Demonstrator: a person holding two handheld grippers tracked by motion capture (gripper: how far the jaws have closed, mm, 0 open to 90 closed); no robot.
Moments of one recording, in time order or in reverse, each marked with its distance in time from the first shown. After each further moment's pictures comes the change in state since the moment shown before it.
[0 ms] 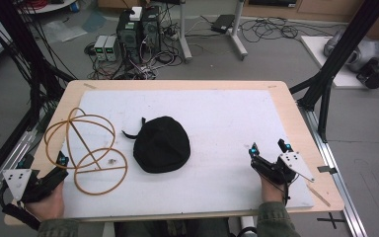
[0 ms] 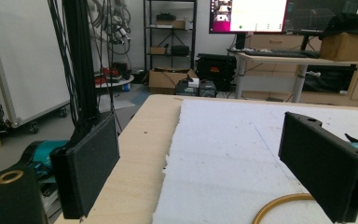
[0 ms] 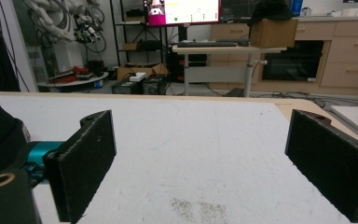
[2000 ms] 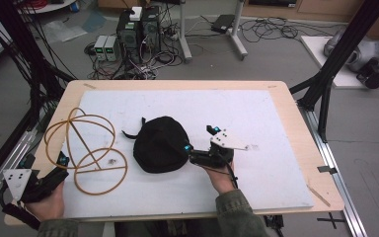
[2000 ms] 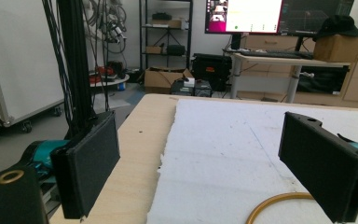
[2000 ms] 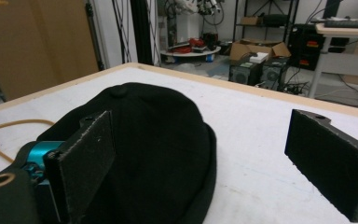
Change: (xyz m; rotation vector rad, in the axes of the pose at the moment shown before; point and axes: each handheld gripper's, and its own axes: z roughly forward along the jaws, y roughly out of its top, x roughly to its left) left arm 0.000 0.000 0.000 0.002 -0.020 -0.014; right arm 0.145 0.023 0.066 0.123 0.486 -0.062
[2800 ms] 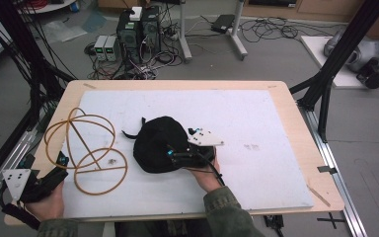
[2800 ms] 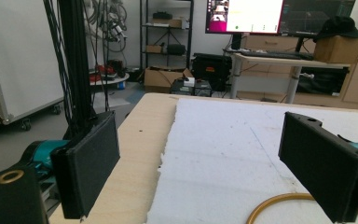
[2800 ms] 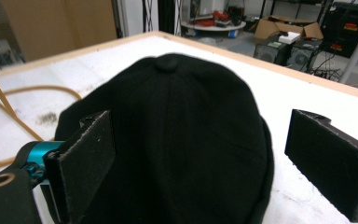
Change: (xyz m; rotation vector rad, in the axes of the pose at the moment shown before) left arm 0.001 0.000 0.000 0.003 0.001 -0.013; right arm 0.028 -0.004 0.036 0.118 0.086 -0.076
